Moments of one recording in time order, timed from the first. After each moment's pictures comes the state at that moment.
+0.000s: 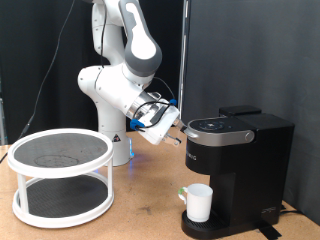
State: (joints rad) arm 0.03 -0.33 -0.03 -2.77 1.69 2.40 1.67
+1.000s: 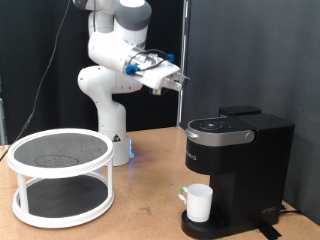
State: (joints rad) arm 0.03 -0.66 -0.07 -2.74 1.58 2.35 1.90
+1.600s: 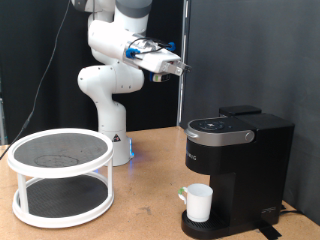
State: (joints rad) arm 0.03 -0.67 -0.04 -2.69 1.52 2.38 1.91
